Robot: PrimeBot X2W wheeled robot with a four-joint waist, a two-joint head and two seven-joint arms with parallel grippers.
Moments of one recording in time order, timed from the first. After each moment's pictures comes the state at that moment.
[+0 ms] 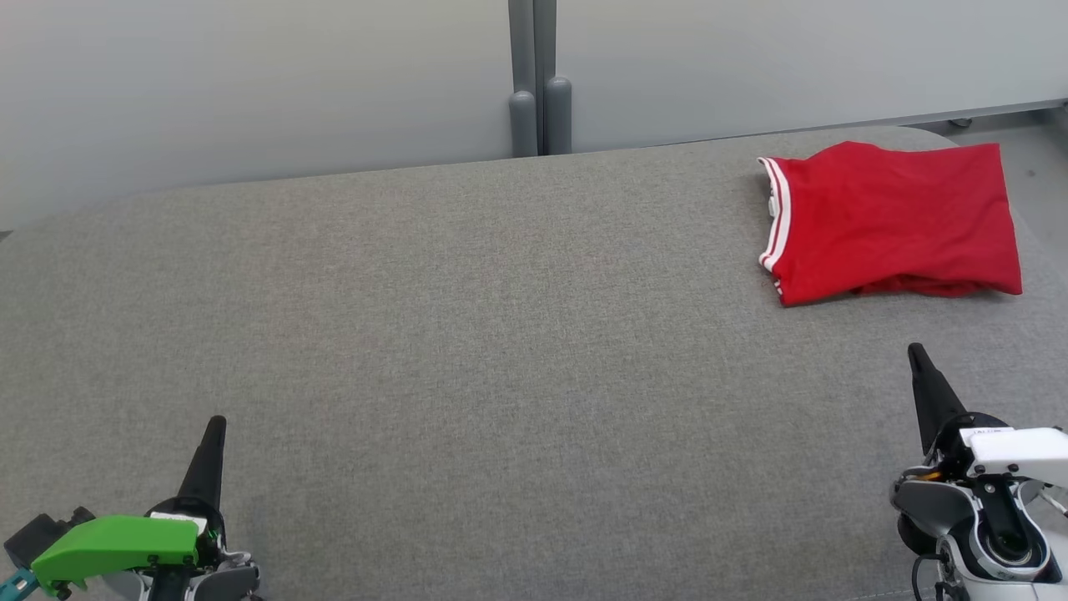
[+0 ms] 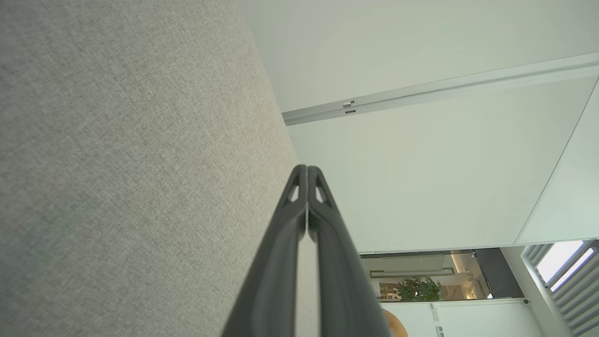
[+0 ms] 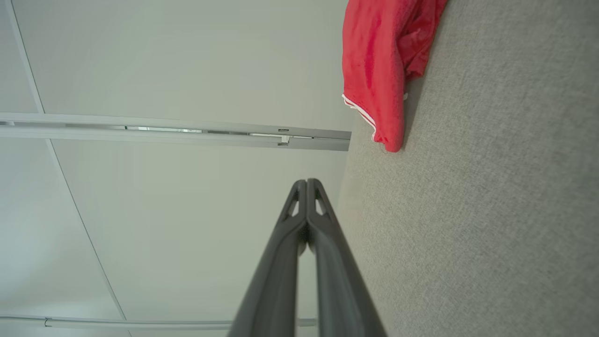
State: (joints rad) left arm -0.02 0.07 0.04 0.26 -1.50 -0.10 0.07; right arm -0.04 -0.06 -0.10 0.28 1.48 0.10 0.08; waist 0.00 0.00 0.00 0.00
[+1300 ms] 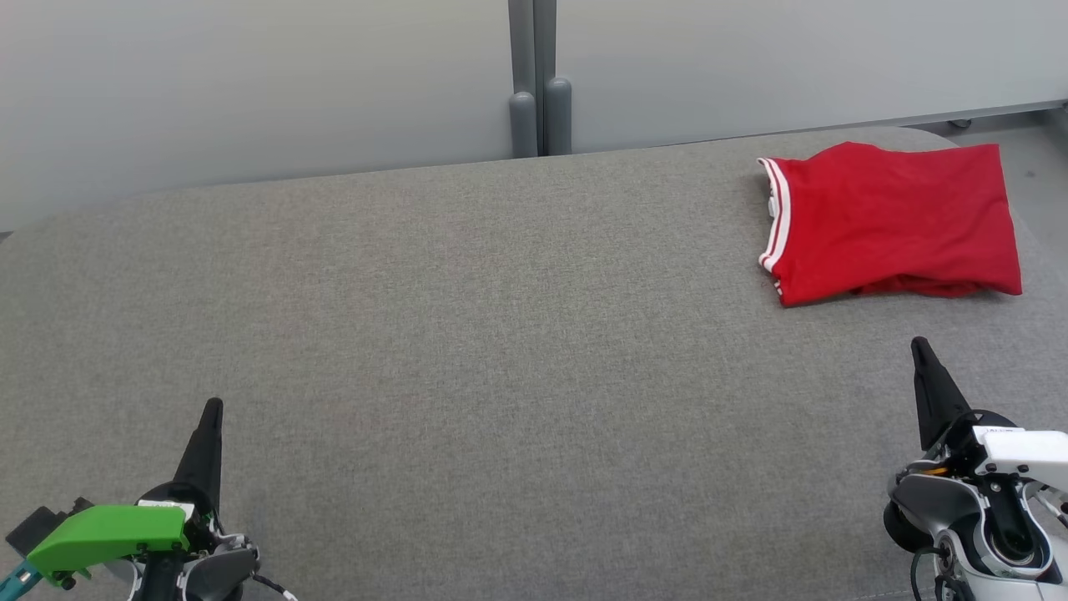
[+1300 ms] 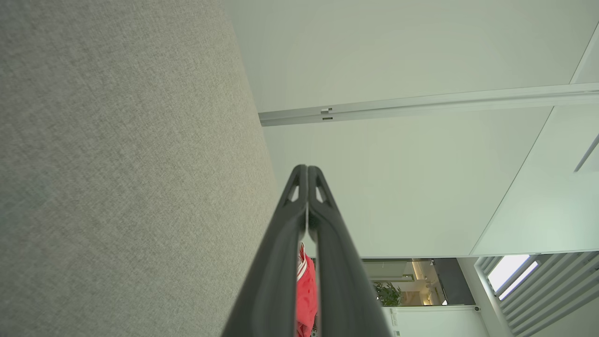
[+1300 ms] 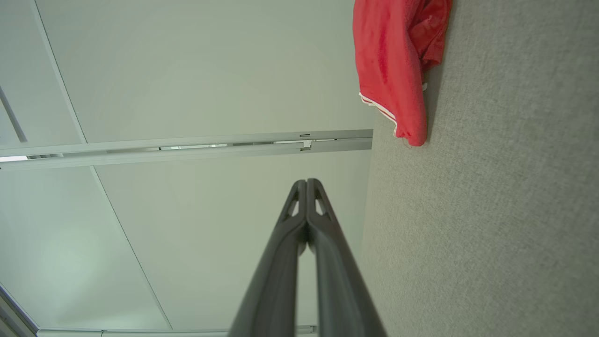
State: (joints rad) left arm -0.06 0.05 0.06 0.28 -1.61 -0.12 0.10; right arm -0.06 -0.04 -0.14 0.28 1.60 0.12 0.11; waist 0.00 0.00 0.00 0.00
